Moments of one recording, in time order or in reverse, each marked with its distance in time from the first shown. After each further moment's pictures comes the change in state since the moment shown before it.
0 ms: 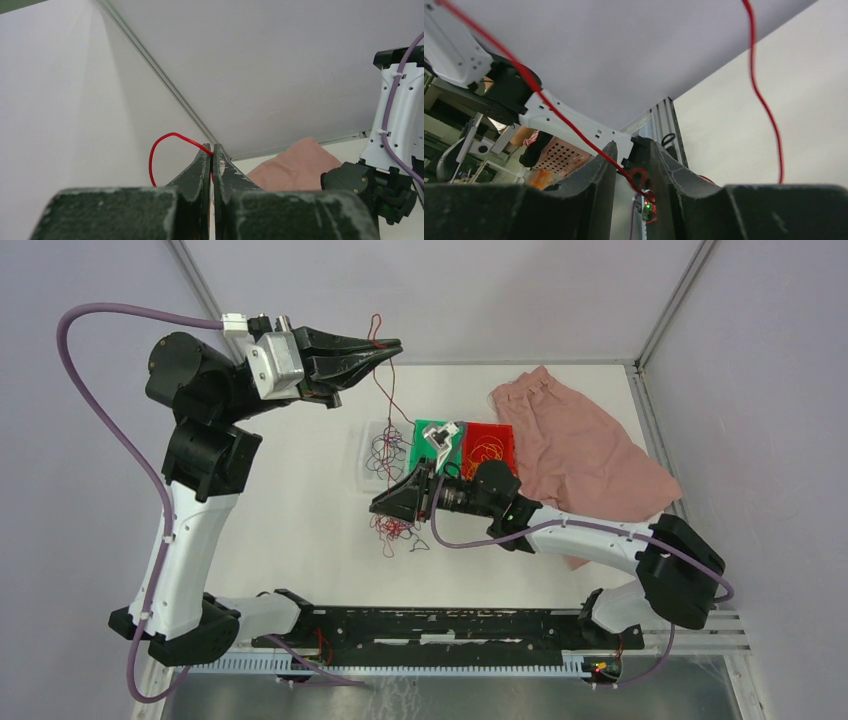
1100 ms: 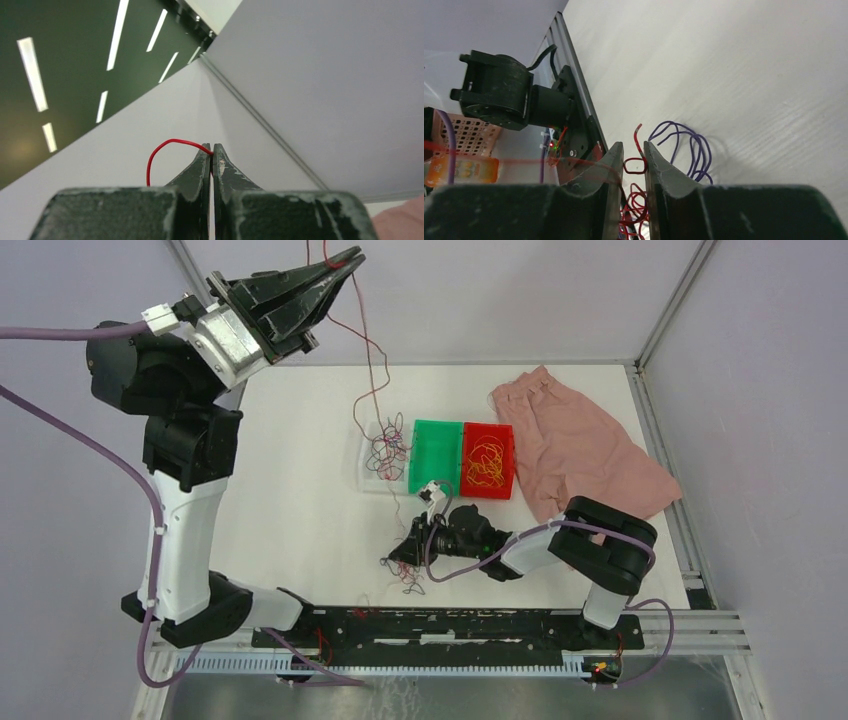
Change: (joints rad) left arm 0.000 0.135 0.321 0.097 -0.142 0.124; right arm 0.085 0.340 -0.273 0.158 0.166 -0.063
